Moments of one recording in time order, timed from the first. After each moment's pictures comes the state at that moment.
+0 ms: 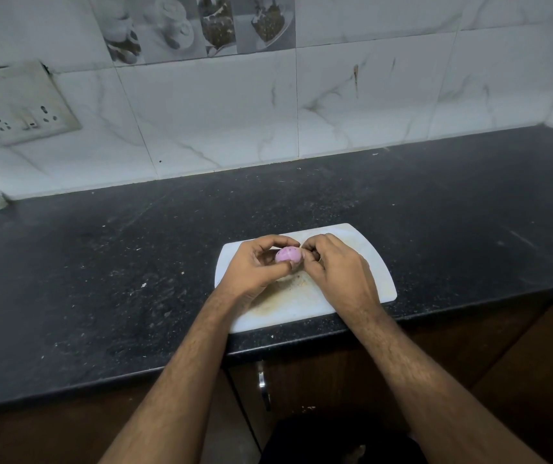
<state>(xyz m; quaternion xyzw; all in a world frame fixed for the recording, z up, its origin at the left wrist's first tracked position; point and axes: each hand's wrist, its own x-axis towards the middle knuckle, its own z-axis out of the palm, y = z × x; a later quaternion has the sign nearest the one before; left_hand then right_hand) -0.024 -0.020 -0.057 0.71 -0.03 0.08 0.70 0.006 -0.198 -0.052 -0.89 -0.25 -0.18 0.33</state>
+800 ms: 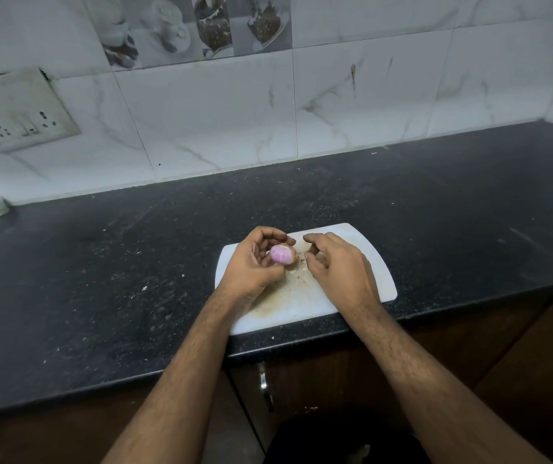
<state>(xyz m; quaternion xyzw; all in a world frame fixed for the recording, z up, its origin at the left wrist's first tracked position) -0.021 -0.020 -0.060 0.69 -0.03 0.13 0.71 0.012 -0.197 -0.052 -0.90 -0.21 -0.16 0.35</state>
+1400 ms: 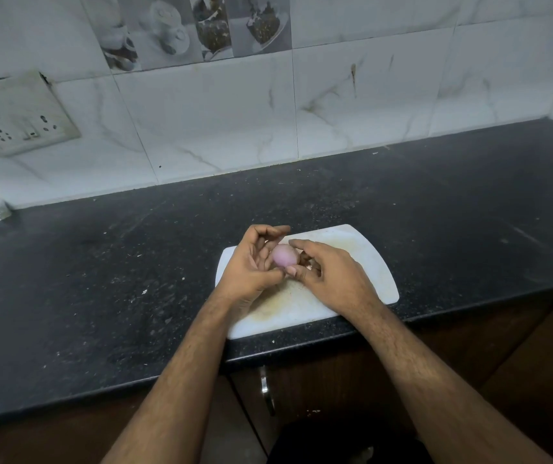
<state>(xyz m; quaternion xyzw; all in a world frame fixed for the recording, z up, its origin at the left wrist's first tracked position) -0.019 -0.014 -0.062 0.64 -0.07 0.10 0.76 0.013 -0.198 -0.048 -0.89 -0.28 -0.05 0.36</state>
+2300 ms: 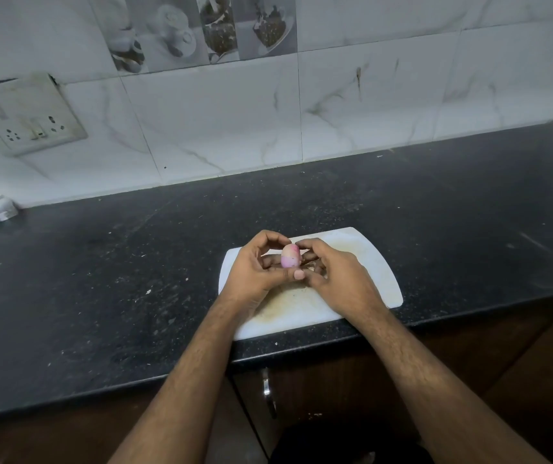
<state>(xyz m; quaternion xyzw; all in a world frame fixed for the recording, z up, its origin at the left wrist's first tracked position) -0.024 -0.020 -0.056 0.68 -0.02 0.09 0.73 0.014 -0.199 -0.050 -0.89 -0.25 -0.03 0.38</state>
